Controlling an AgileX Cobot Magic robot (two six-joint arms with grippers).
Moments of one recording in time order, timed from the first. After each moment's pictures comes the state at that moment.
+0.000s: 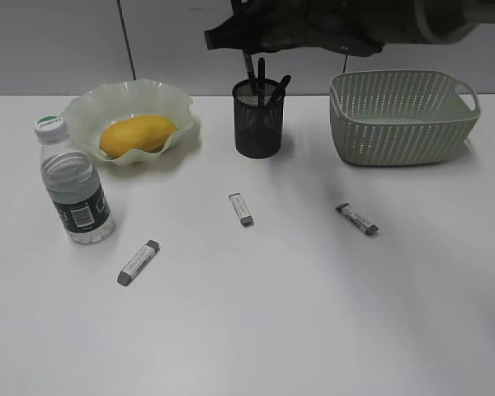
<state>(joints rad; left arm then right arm) 0.05 -0.01 -0.54 0.08 1.06 -0.14 0.59 2.09 -1.62 -0.98 0.08 1.01</state>
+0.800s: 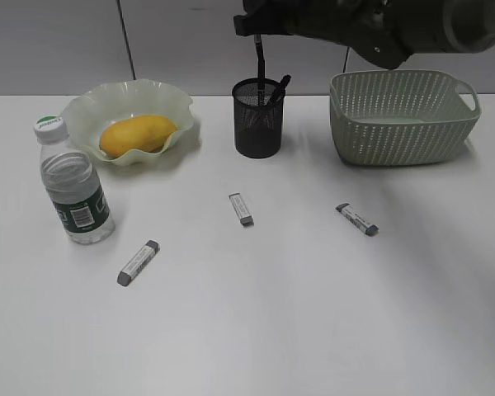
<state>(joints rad) 0.05 -0.01 -0.54 0.08 1.06 -0.14 0.44 2.15 -1.62 -0.64 -0.34 0.53</state>
